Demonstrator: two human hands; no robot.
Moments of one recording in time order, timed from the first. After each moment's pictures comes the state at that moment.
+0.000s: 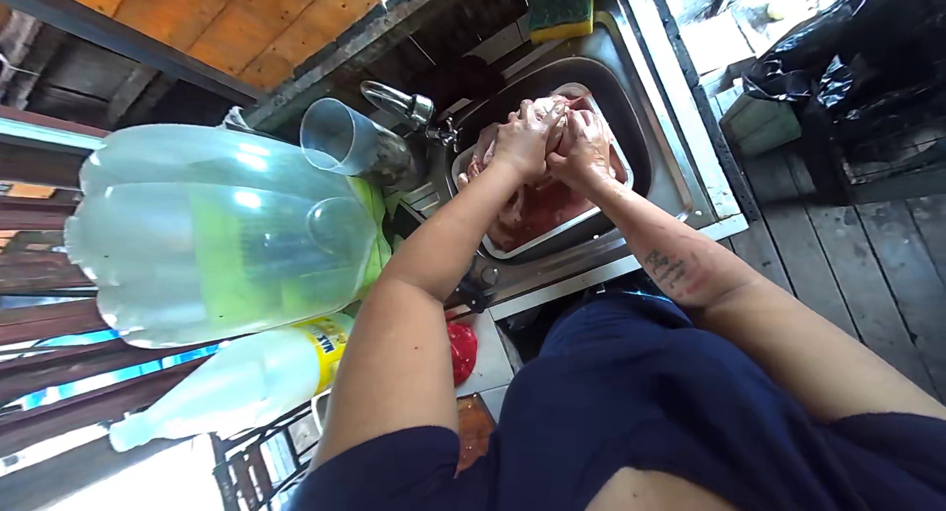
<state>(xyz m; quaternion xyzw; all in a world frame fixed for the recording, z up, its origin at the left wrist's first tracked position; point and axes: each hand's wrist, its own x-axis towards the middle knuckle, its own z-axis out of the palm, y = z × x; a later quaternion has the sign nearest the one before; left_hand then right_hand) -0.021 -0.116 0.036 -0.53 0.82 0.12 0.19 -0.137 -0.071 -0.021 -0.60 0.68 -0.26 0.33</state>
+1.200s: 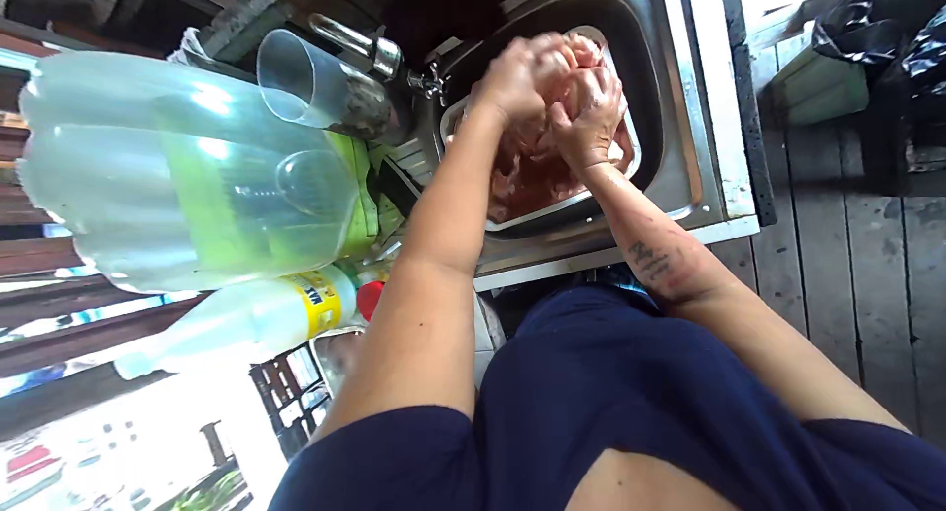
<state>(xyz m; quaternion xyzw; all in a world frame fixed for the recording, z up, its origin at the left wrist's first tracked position) -0.010 -0.154 0.019 -0.59 0.76 0.26 0.08 -0.126 -0.068 -0.056 -0.54 0.67 -0.43 0.27</state>
